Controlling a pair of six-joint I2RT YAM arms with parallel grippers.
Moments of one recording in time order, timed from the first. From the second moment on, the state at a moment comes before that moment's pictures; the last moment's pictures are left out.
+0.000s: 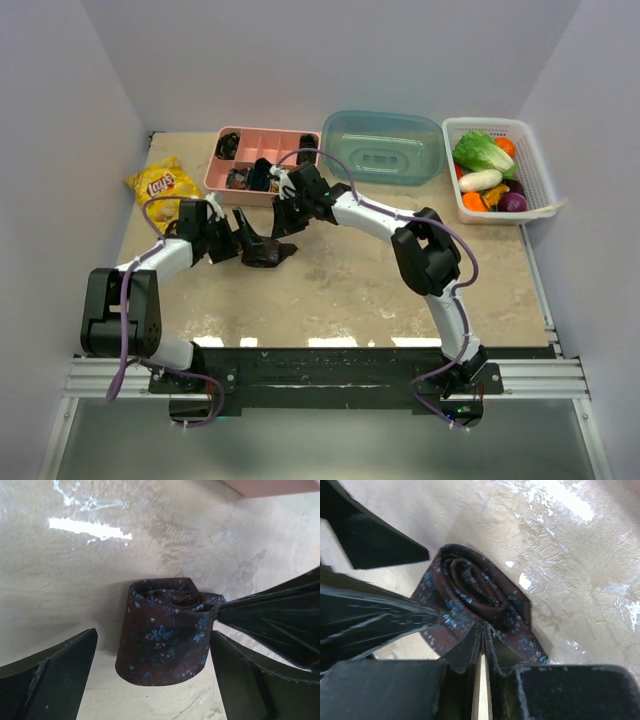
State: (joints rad) left arm -0.04 1.47 0.73 -0.13 0.38 -0.50; right arm 0.74 2.23 1.77 -0.35 -0.41 0.35
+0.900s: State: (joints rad) left arm 0.03 1.57 0.49 0.42 0.68 -0.62; right arm 0.78 2.19 1.64 -0.30 -0.41 0.36
